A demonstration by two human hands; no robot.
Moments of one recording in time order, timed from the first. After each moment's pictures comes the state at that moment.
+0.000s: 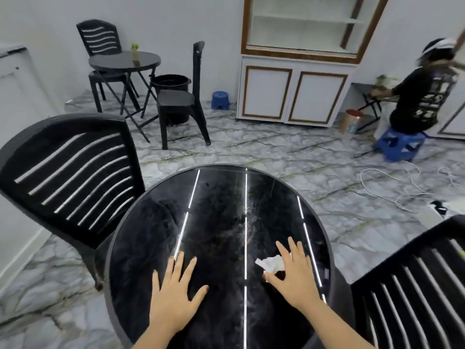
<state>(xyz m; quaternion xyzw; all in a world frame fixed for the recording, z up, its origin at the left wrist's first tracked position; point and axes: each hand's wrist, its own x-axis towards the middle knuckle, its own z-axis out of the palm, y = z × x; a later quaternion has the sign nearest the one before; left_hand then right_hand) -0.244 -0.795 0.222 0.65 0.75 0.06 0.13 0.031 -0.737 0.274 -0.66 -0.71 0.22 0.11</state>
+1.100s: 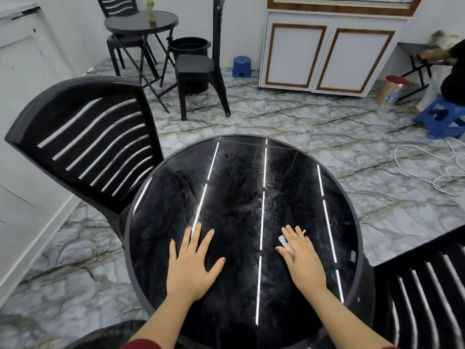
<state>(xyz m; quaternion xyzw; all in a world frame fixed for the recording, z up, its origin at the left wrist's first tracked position) -0.242 -0.797 0.219 0.64 0.75 0.09 0.10 0.009 -0.738 0.240 -0.61 -0.73 0.25 0.17</state>
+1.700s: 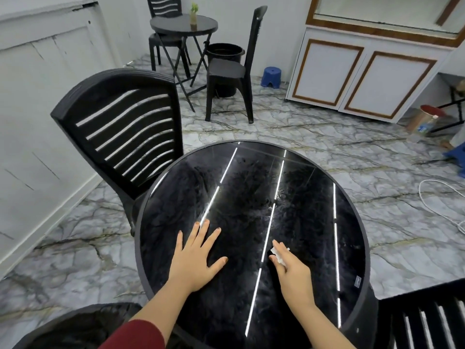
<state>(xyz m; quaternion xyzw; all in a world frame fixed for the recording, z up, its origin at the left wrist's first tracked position) -0.242 -0.796 0.227 0.65 0.75 0.05 0.11 -0.010 -0.750 0.245 -0.57 -0.67 0.39 0.27</state>
